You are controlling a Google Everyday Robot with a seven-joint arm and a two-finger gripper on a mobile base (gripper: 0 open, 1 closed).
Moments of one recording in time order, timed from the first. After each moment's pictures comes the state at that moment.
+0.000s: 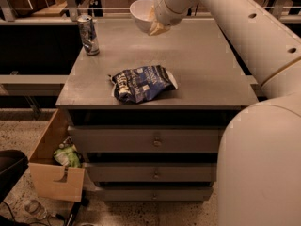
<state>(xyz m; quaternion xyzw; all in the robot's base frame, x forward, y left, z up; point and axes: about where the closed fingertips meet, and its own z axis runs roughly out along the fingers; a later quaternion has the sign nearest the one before) 0.781 -0.017 0.946 -0.77 0.52 -0.12 0.35</state>
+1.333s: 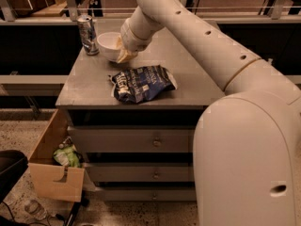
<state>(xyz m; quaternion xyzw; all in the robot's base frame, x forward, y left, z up) 0.756 0.095 0.861 -0.82 0.47 -0.01 0.33</state>
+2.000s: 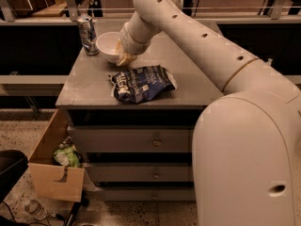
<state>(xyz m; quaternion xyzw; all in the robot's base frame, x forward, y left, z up) 0.756 0.094 0.843 -0.82 0.48 -0.02 0.31</state>
